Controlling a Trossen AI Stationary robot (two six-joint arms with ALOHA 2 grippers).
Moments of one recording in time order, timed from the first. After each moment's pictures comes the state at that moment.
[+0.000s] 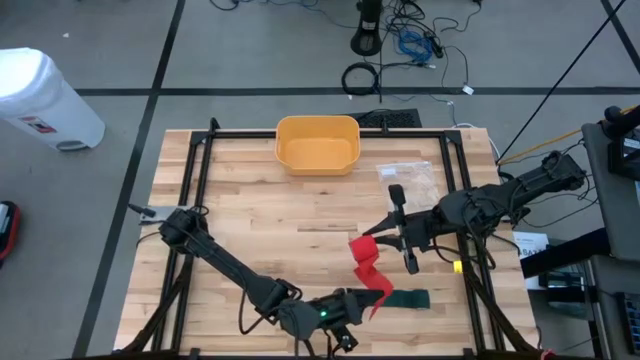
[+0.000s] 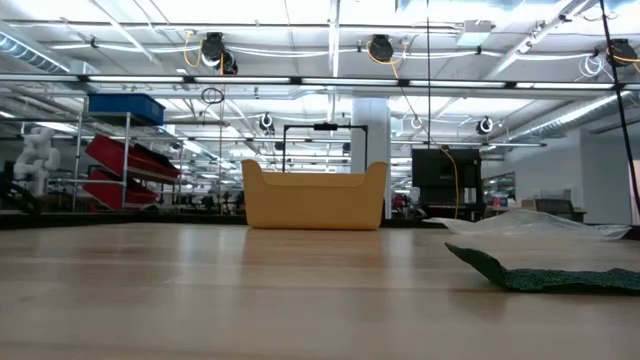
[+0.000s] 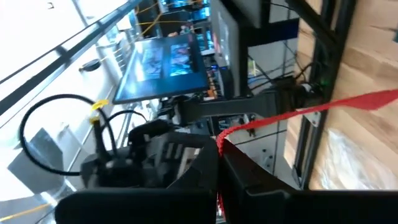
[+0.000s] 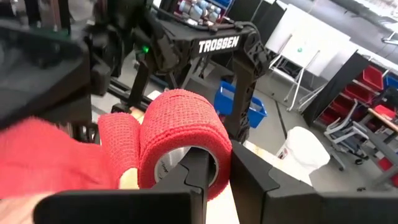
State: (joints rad) left arm -0.59 2.10 1.83 0.30 -0.84 1.75; right arm 0.39 1.09 1.01 -0.04 0.21 -0.39
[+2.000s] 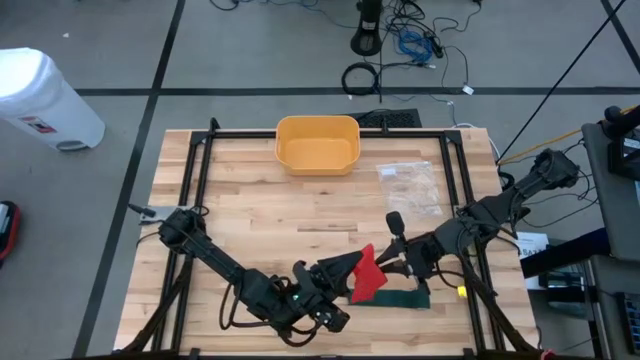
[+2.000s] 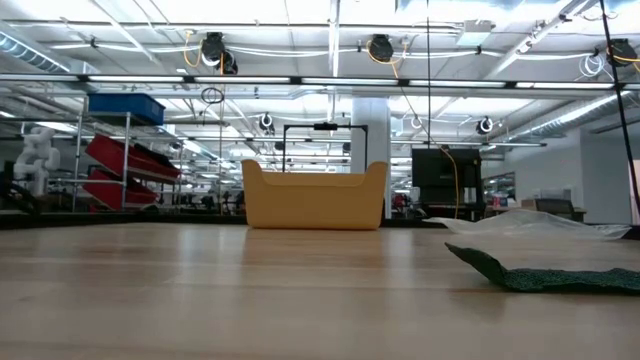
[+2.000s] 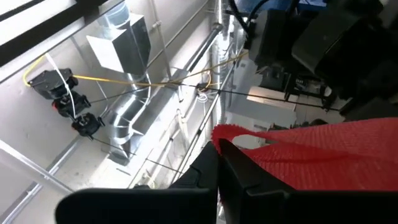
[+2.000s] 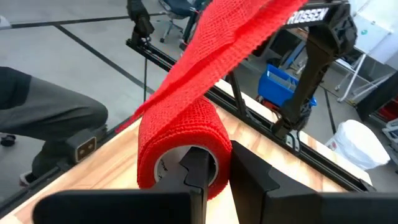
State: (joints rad) left arm -0.61 2.09 1.83 1.19 -0.99 2.21; right arm 0.55 1.14 1.01 -0.15 0.21 -0.33
